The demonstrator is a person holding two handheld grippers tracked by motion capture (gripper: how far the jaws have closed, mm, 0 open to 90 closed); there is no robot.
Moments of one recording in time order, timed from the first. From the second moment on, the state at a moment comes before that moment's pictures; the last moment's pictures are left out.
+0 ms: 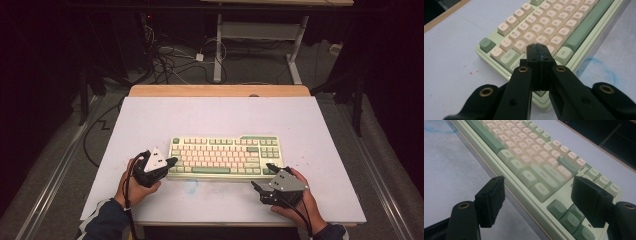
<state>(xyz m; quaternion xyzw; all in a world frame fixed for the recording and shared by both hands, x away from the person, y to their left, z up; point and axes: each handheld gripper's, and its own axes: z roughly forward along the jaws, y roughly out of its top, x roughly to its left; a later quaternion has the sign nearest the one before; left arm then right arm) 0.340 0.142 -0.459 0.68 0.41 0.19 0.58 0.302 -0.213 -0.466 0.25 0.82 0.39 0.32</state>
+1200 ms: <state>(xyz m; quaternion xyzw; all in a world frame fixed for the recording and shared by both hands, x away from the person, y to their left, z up) 0.375 0.097 -0.473 0.72 0.41 0.17 0.53 0.303 -0.209 -0.471 0.24 0.84 0.38 0.31</state>
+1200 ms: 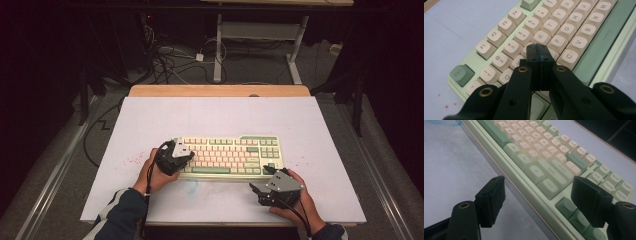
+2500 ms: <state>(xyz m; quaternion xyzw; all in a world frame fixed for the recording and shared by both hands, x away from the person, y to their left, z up) 0.328 0.132 -0.473 0.67 0.39 0.23 0.59 0.302 -0.216 -0.464 0.25 0.83 0.39 0.31</state>
